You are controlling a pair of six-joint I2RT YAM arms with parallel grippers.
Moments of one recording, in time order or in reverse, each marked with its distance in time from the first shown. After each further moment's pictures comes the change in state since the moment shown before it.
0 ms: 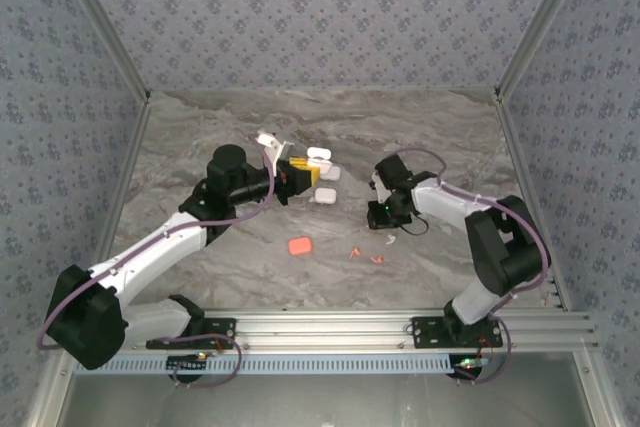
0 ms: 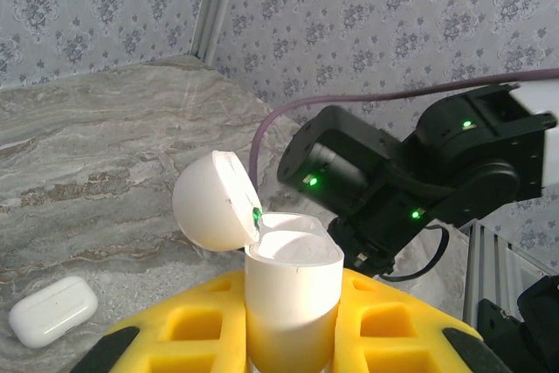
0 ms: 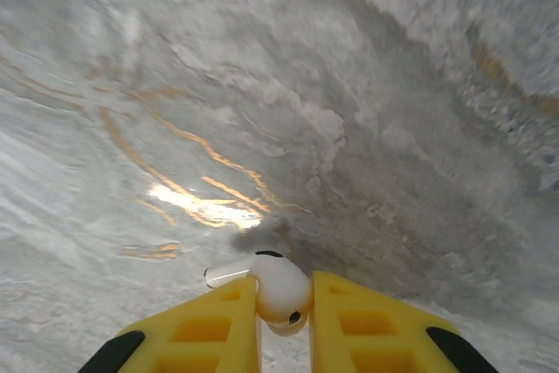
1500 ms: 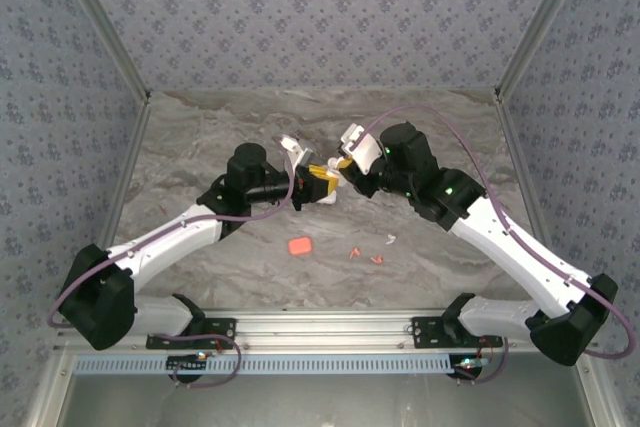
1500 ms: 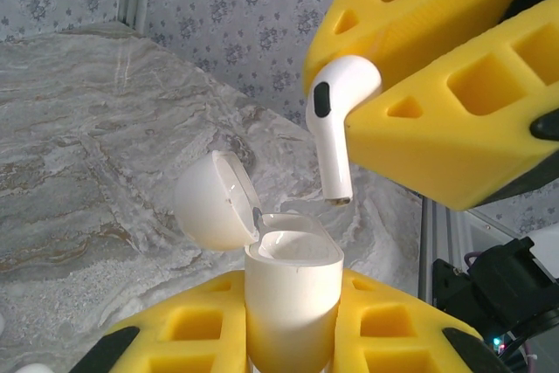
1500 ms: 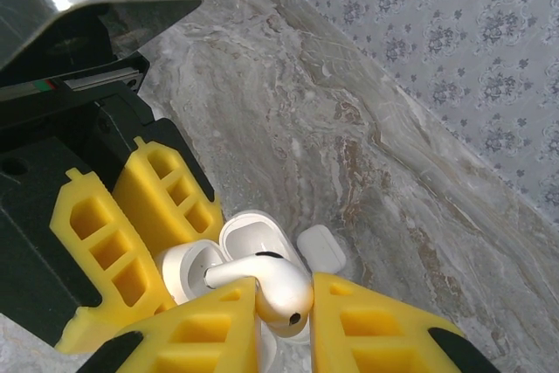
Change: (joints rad) left arm -0.074 0.113 0.052 0.016 0.086 0.019; right arm 0.284 -0.406 0.328 0.036 0.158 -0.543
